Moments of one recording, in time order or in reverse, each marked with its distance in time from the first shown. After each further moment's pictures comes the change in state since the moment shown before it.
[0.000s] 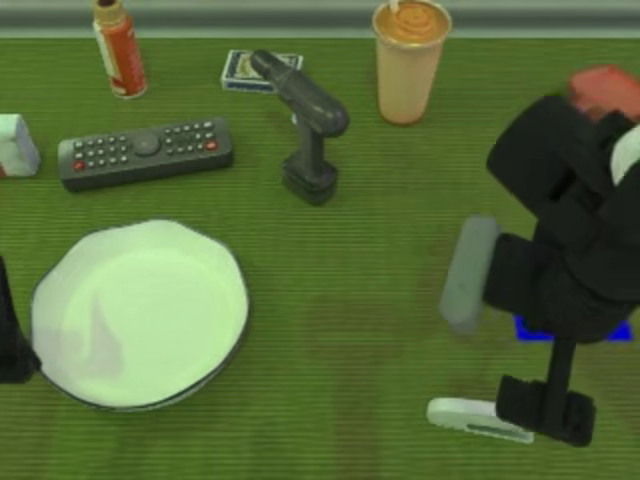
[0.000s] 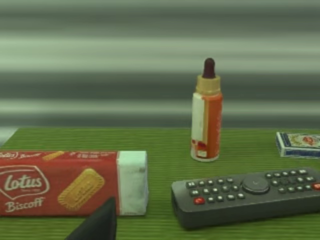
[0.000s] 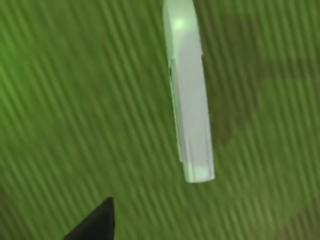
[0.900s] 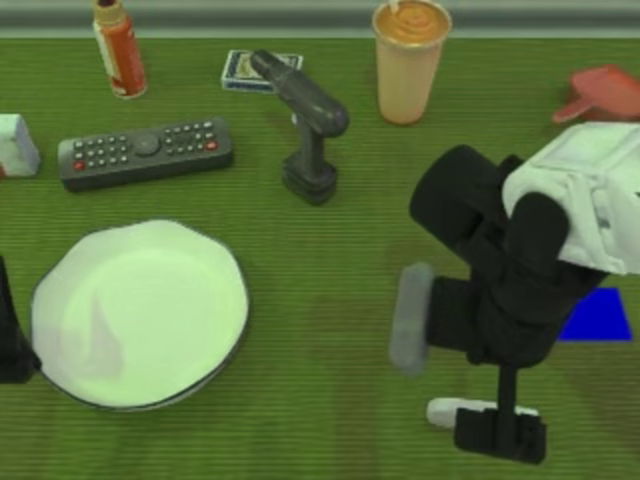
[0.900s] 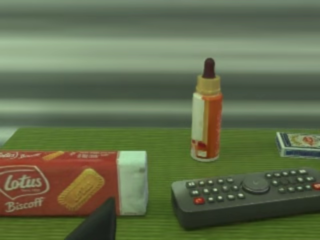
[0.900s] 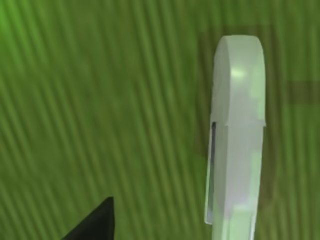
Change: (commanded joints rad) left arm 0.000 0.000 0.000 0.000 0.000 0.000; right arm 0.068 0.202 0.015 0.070 0.001 -0.058
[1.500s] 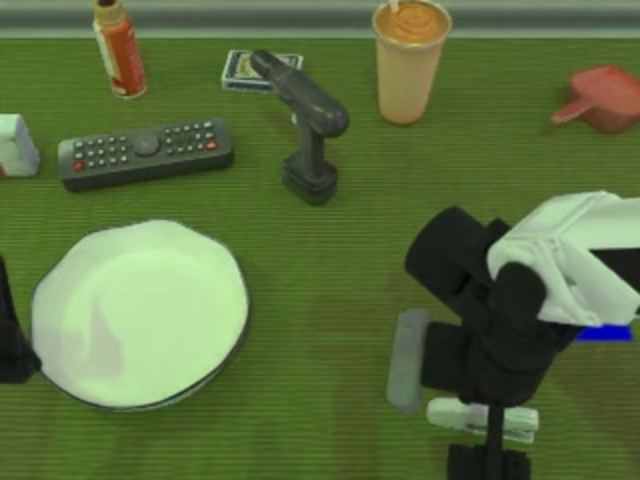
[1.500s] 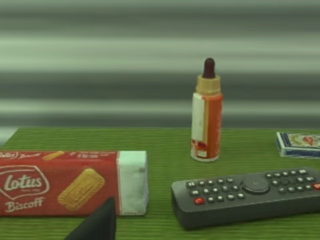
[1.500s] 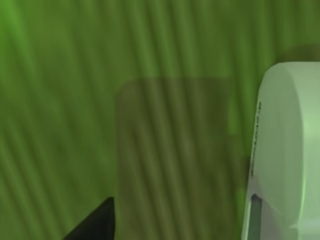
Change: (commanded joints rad) left arm 0.000 0.000 0.000 0.000 0.000 0.000; right arm 0.004 0.089 -0.148 0.236 0.000 0.005
